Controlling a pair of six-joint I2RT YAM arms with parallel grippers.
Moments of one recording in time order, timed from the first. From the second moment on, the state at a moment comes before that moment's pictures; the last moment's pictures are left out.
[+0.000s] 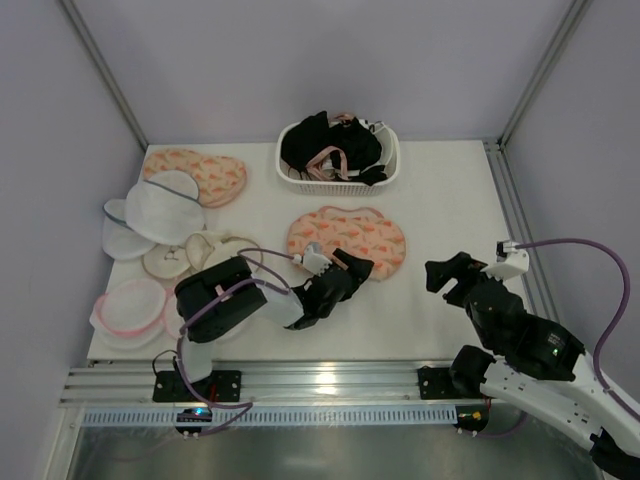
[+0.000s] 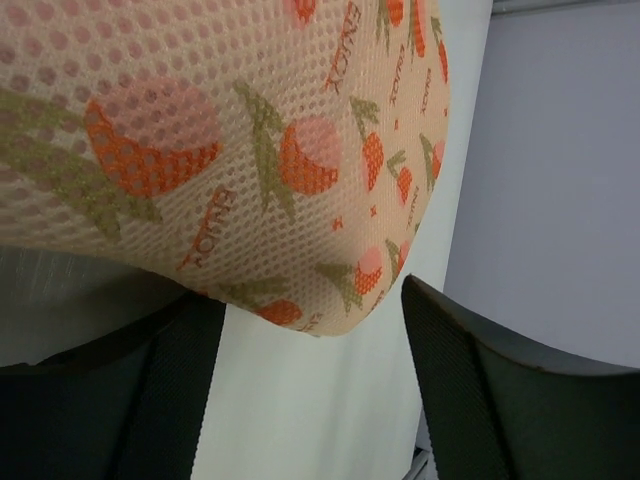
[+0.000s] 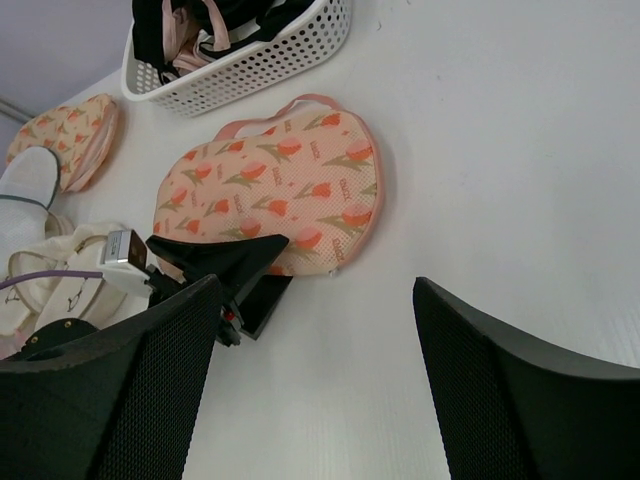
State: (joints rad) left arm -1.07 1.92 0.78 0.67 -0.54 -1.50; right arm 0.91 0.38 0.74 -0.82 0.77 0.84
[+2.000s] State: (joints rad) left arm -1.01 1.47 0.60 0.39 -0.29 -1.48; right arm 1.07 1.02 0.55 -0.34 0.52 0.76
